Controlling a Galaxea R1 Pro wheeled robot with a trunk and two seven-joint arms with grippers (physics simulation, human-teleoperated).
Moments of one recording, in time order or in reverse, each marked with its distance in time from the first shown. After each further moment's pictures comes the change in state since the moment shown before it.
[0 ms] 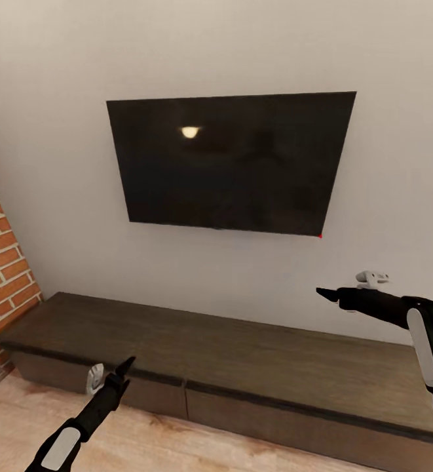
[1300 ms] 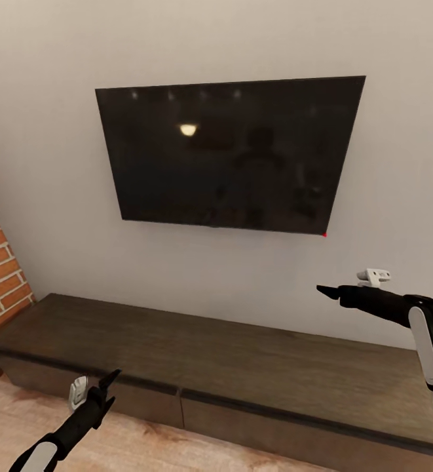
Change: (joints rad) left arm 0.027 0.056 0.102 0.023 -0.030 0.121 0.041; right arm -0.007 0.000 -0.009 0.000 -0.019 0.000 0.000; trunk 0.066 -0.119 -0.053
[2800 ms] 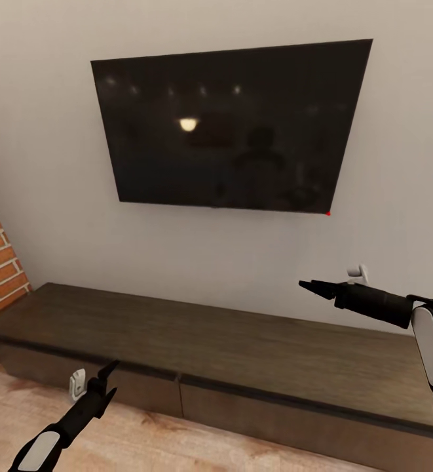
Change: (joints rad) left arm -0.029 -0.005 -0.002 -0.009 0.108 0.023 0.058; right arm 0.008 -0.003 -0.004 0.000 -0.203 -0.007 0.398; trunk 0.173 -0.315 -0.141
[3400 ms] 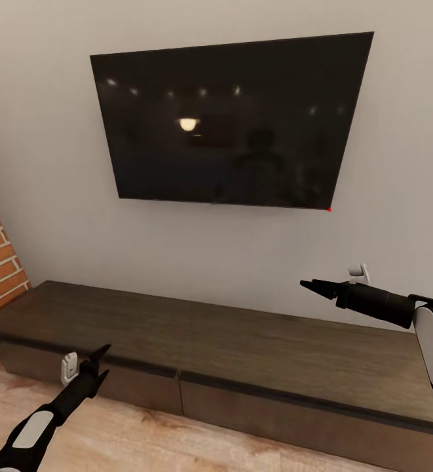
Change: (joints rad) left arm -0.069 0.046 0.011 0.003 0.010 -0.002 0.016; right arm 0.000 -0.006 -0.003 0.000 -0.001 -0.007 0.010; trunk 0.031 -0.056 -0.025
